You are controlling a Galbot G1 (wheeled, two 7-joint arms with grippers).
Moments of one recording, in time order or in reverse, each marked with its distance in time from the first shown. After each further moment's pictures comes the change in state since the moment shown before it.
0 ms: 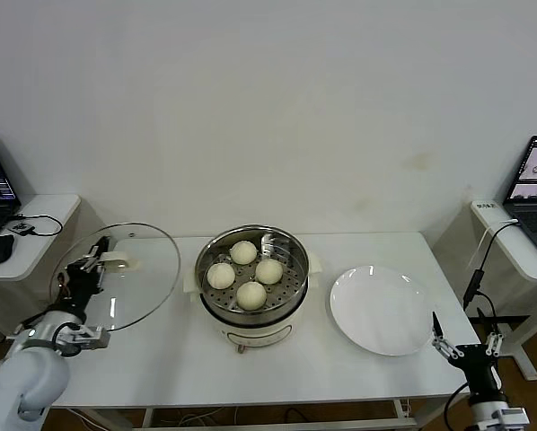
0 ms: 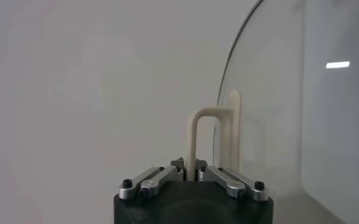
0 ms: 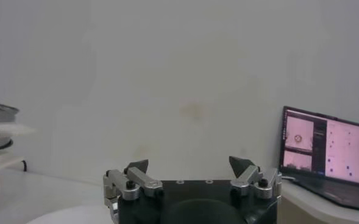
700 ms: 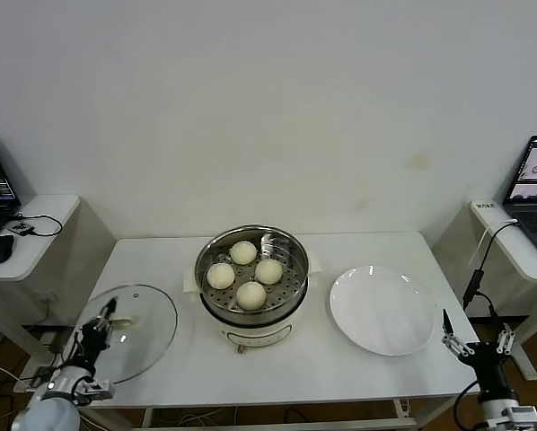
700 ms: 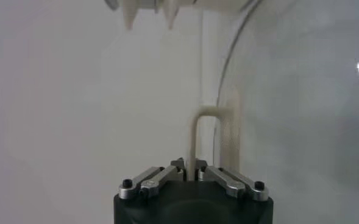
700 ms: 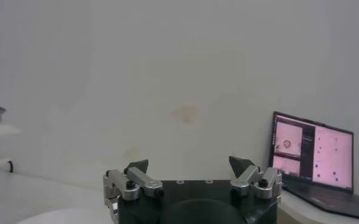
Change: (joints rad) left arm 0.061 -0.179 -0.061 0.344 0.208 -0.233 -0.201; right arm 0.011 -0.025 0.031 -0.017 0.017 -0.001 0.004
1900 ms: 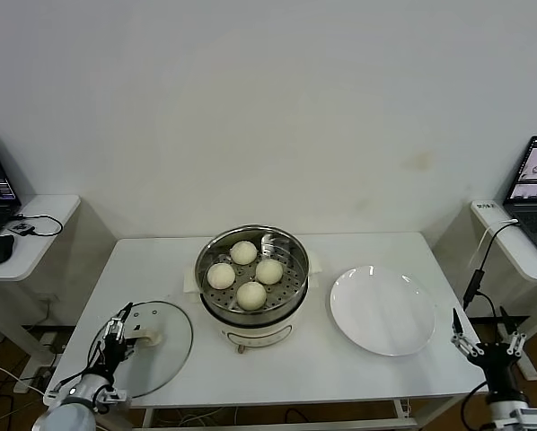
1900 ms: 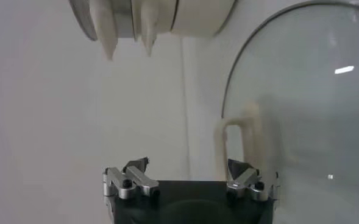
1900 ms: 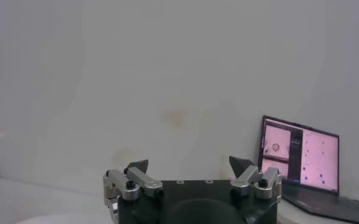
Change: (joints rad) left arm -0.025 -0.041 0.065 0.095 0.099 -0.056 -0.002; right arm -0.009 0.012 0.033 0.011 -0.004 -0.001 0.013
